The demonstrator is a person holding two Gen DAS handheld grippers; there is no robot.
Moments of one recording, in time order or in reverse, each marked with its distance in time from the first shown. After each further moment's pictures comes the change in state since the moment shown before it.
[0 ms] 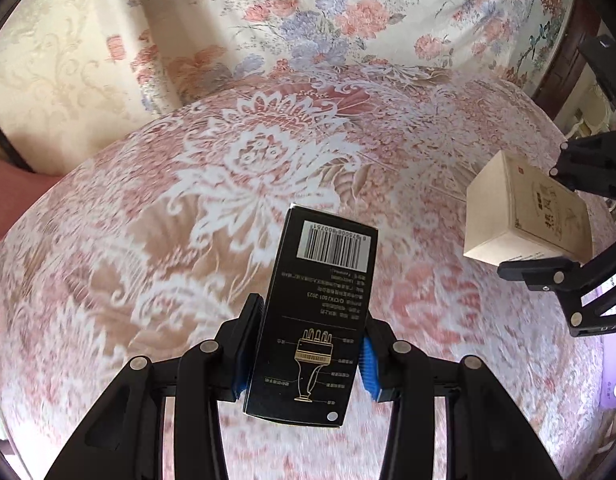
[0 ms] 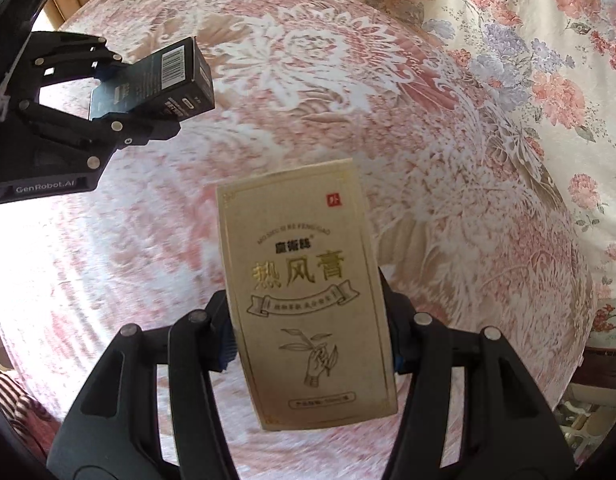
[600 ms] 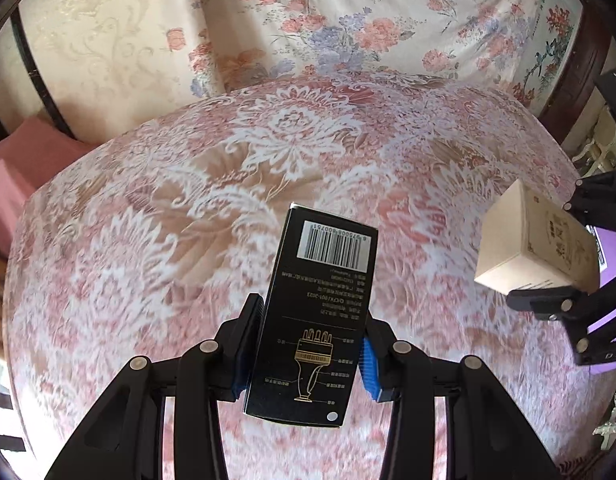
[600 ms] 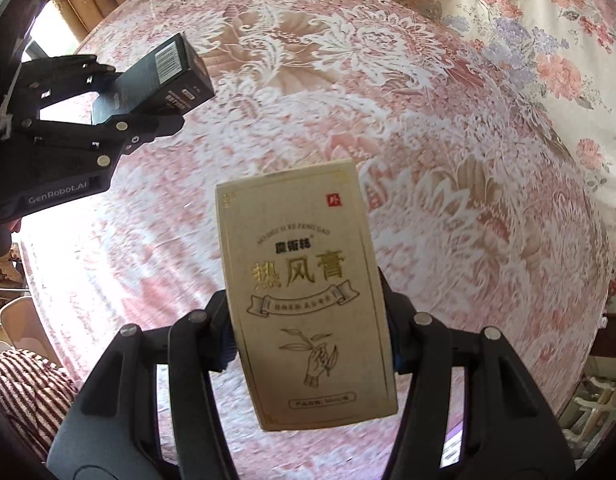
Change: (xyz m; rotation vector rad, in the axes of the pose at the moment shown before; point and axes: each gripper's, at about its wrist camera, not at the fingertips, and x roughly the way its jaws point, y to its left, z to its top) left arm -0.082 0.002 -0.090 -0.079 -0.039 0.053; right arm -0.038 0.080 -0.043 0.070 0.005 0.060
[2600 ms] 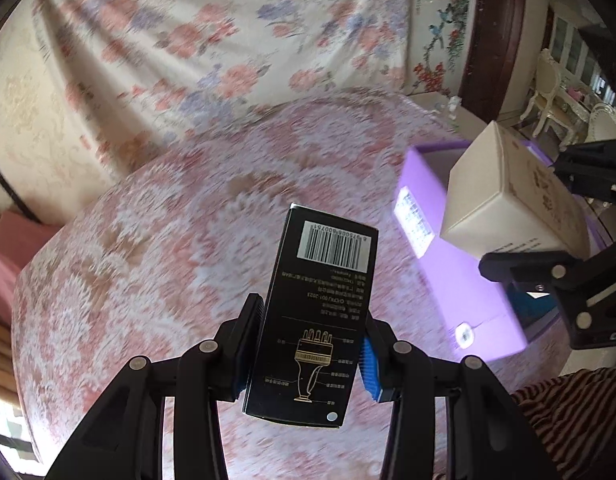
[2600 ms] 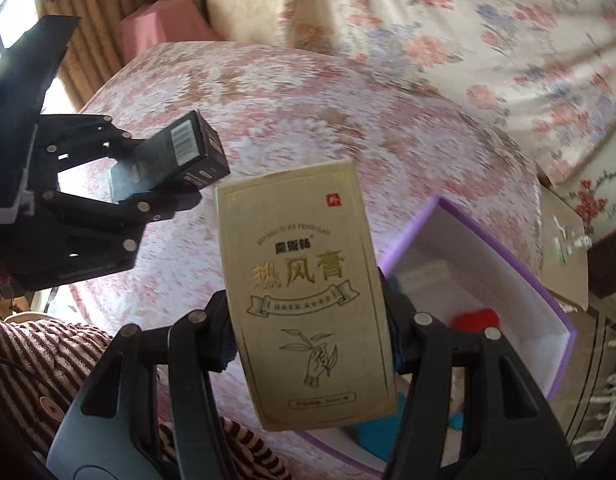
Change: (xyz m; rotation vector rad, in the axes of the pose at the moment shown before) left arm -0.115 -0.268 -0.020 0.236 -0.103 -0.072; right arm -0.141 -0.072 -0.235 0.215 -0.258 -0.084
